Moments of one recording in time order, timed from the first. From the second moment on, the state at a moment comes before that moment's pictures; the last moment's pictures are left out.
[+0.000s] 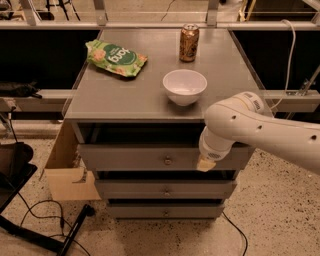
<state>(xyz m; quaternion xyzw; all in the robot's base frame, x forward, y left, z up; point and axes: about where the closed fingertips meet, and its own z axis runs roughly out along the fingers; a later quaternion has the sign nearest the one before) 0.555 -0.147 0.651 -0.63 0.76 -0.04 0.13</state>
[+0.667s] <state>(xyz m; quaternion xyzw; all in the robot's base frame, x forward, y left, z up) 0.536 -0.159 0.663 -0.62 0.77 -0.04 0.12</state>
